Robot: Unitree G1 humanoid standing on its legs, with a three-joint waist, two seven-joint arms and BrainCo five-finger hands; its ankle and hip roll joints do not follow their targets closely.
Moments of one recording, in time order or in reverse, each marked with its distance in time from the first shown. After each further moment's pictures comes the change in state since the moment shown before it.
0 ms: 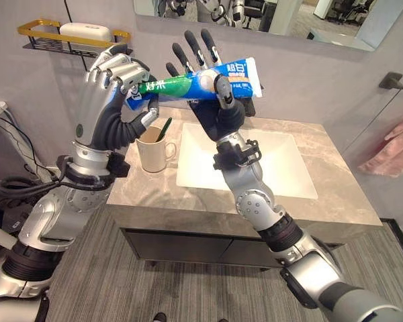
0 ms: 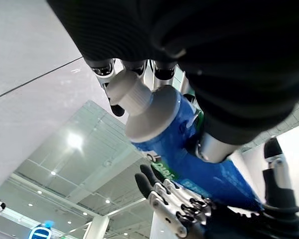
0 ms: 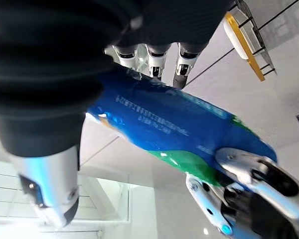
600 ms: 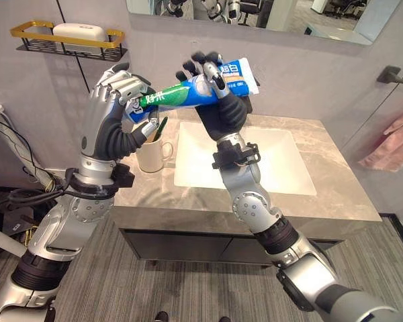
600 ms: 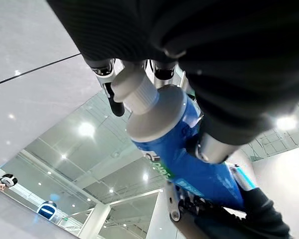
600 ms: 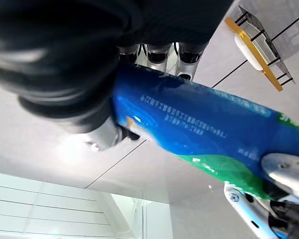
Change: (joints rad) left arm 0.068 -0.053 -0.002 -0.013 -0.064 0.004 -0.001; right arm 0.013 0.037 -0.002 -0.002 -0.002 -0.039 -0.060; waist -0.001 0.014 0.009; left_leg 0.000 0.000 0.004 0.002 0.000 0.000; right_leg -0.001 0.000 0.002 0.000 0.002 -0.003
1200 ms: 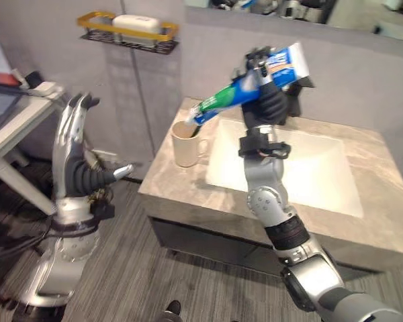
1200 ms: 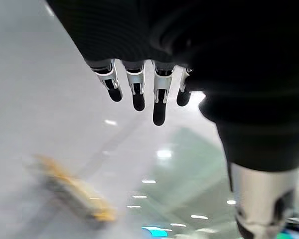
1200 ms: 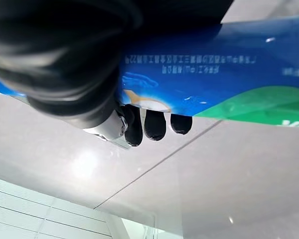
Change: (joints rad) left arm 0.489 -0.166 0.246 -0.047 -0.085 -0.006 0.077; right arm 0.030 -0.056 -0.211 -0.002 -0.230 -0.084 -0.169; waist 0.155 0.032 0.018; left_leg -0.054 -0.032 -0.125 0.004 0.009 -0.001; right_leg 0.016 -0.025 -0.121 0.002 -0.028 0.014
